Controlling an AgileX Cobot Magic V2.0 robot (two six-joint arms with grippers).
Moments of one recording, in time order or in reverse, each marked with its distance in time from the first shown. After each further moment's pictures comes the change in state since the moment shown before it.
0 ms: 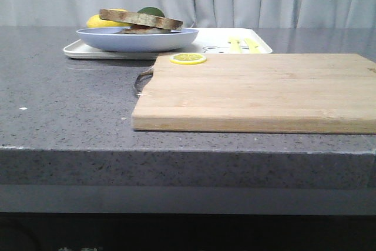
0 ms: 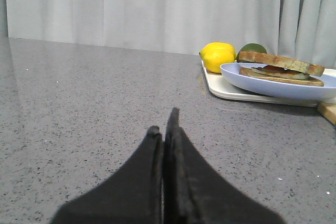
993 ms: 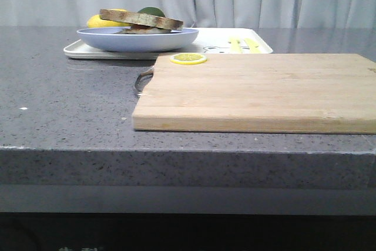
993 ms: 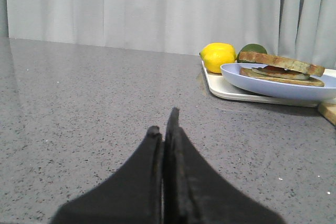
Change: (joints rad) left arm 0.000 0.000 0.000 0.000 0.000 0.000; right arm -0.299 -0.641 0.984 -0.093 -0.909 0.000
